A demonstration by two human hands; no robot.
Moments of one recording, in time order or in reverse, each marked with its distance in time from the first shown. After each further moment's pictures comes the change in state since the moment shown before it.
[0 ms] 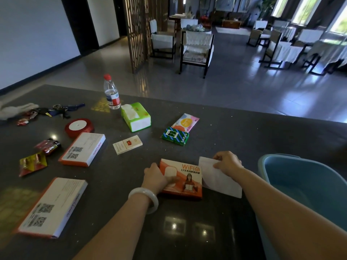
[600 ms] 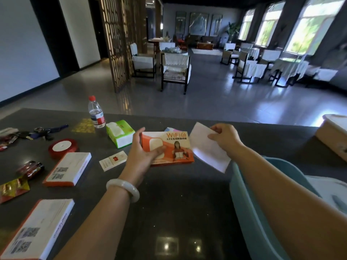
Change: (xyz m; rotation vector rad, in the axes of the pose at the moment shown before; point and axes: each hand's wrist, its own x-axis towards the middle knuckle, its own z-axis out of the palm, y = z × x) left_hand -0.052 0.072 -0.054 -0.517 0.104 0.532; right_hand -0.046 -0.032 -0.104 0.359 0.405 -0.188
